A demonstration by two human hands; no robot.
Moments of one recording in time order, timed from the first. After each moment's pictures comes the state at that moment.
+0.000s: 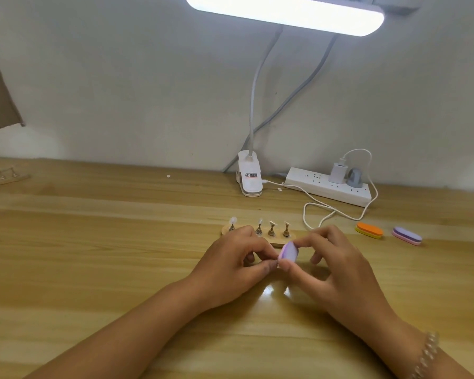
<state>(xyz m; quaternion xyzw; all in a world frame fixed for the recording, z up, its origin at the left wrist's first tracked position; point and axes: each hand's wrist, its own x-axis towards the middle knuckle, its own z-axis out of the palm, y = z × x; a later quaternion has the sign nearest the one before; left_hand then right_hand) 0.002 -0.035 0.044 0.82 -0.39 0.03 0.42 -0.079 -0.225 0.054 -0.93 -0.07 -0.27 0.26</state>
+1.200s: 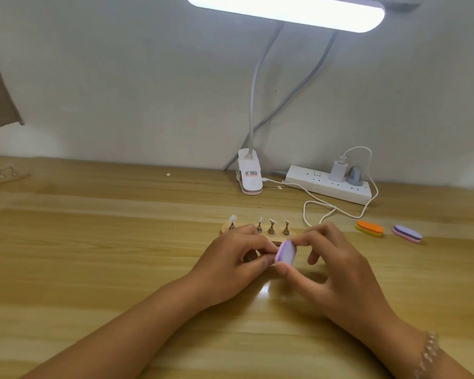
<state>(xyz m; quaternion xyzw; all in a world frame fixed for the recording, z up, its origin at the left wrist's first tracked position) 0.002 -0.036 0.045 0.81 -0.39 0.02 0.44 -0.080 -0.221 0.055 -0.92 -0.10 -0.29 0.25</state>
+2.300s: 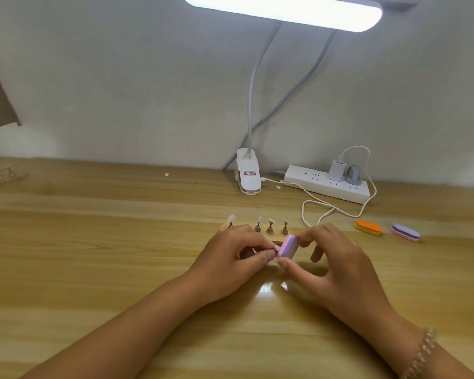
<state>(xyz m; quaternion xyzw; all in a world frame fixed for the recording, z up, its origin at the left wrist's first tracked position) 0.004 -0.036 0.045 0.81 -0.37 0.02 0.45 -0.079 -0.224 0.054 -0.93 -0.07 -0.30 0.23</state>
